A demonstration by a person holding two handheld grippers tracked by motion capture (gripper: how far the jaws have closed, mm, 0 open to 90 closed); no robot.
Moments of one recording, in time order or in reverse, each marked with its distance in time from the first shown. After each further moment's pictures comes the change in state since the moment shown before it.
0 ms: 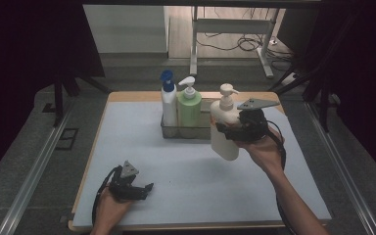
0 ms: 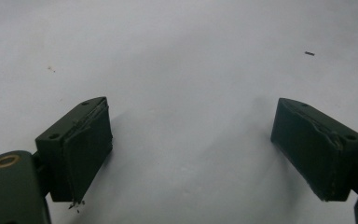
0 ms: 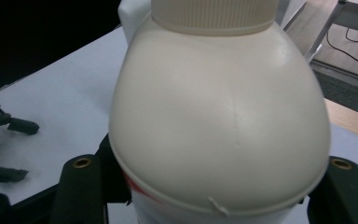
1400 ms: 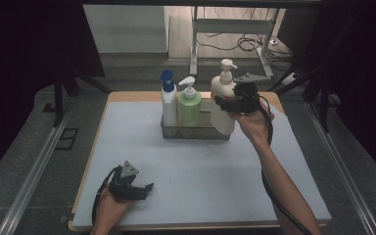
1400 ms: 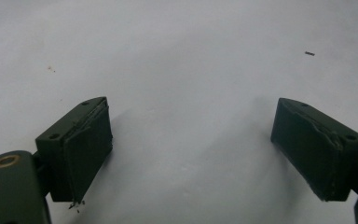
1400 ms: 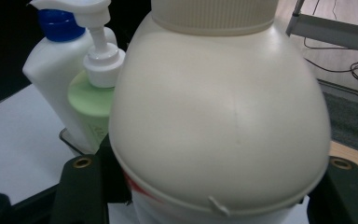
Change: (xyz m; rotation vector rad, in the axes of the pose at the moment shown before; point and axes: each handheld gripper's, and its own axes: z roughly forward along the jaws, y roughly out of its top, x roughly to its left) left arm 0.000 0.000 0.000 0.000 0.002 0.001; right arm -0.043 0.040 0.054 -0.050 -0.115 0.069
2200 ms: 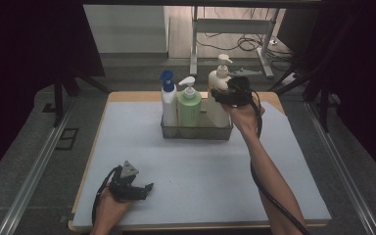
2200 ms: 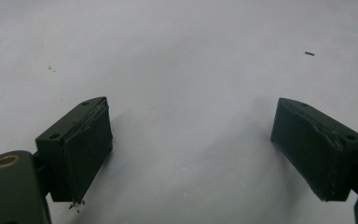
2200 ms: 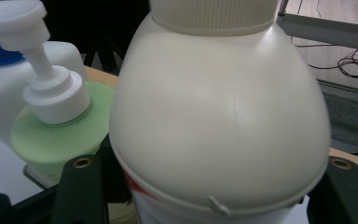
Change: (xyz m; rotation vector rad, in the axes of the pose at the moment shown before) left arm 0.000 0.000 0.000 0.002 0.000 -0.001; right arm -0.010 0.005 0.040 -0.020 -0.051 0.053
